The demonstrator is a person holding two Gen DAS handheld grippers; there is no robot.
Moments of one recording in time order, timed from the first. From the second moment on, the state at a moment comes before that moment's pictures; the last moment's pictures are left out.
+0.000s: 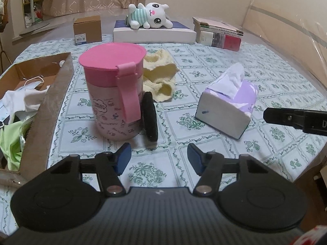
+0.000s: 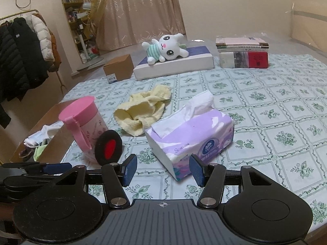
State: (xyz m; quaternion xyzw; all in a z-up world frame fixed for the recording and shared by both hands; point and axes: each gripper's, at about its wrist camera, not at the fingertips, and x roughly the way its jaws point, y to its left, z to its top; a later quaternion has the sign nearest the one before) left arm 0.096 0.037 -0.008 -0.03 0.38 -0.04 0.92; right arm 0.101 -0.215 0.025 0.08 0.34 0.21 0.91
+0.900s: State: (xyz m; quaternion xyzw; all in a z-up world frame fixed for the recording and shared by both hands) left arm 0.140 0.021 -0.036 0.00 0.36 0.00 0.93; right arm 0.121 -0.221 0.010 0.08 0.36 0.21 0.91
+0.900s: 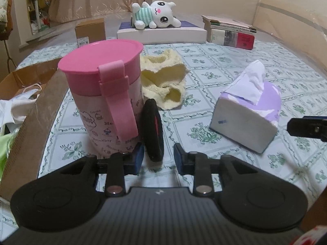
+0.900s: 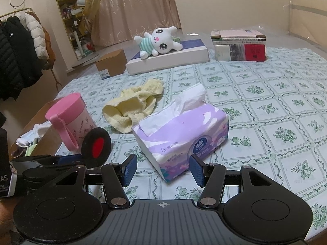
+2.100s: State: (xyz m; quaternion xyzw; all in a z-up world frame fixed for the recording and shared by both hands) left arm 0.147 0.018 0.036 0.06 0.33 -0.08 0.94; right arm 0.149 -0.206 0.054 0.03 0.31 0.25 0.92
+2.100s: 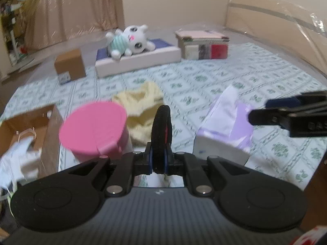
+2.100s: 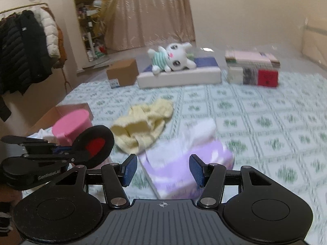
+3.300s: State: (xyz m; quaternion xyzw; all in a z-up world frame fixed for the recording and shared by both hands) left arm 0.297 0.167 0.097 0.10 0.35 -0.10 0.93; right arm 0.309 -0.048 -0.015 -0.43 0.30 0.50 0.69
